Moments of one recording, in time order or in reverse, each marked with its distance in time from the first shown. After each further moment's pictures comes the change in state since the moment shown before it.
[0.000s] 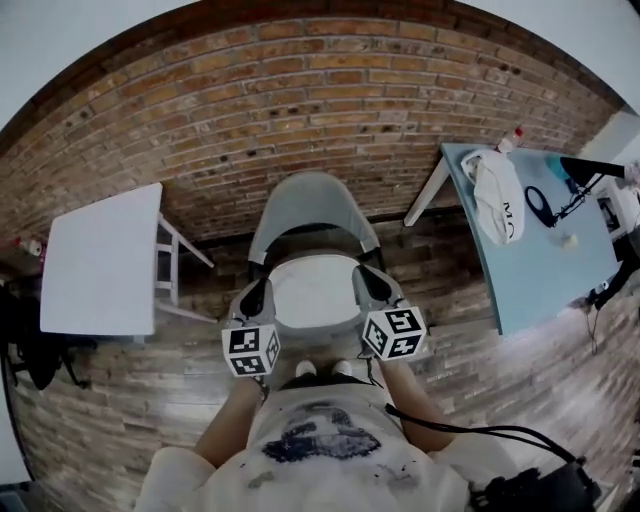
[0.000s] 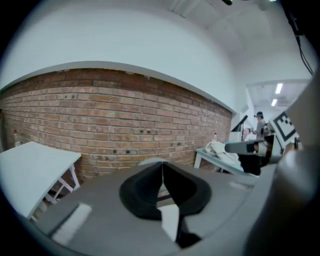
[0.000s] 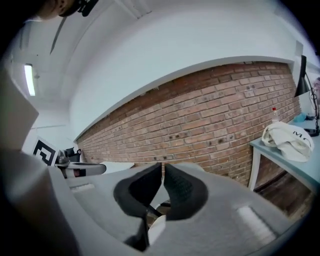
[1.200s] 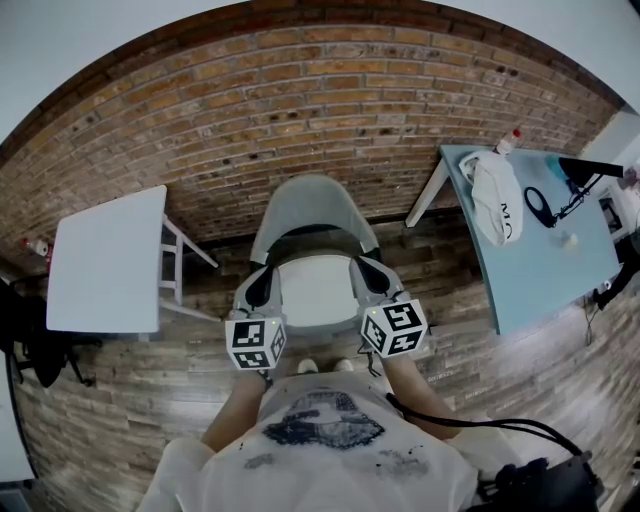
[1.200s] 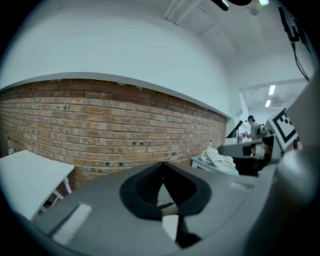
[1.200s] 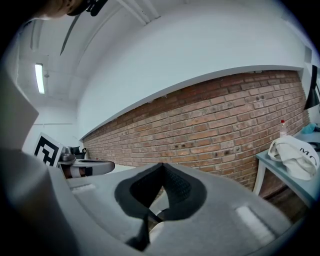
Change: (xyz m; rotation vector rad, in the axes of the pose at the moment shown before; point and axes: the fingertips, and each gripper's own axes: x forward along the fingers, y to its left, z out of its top) left arm -0.001 -0.029 0.059 0.039 -0.083 -0.041; right arm -0.008 0.018 0.053 -0.069 -0.044 0.056
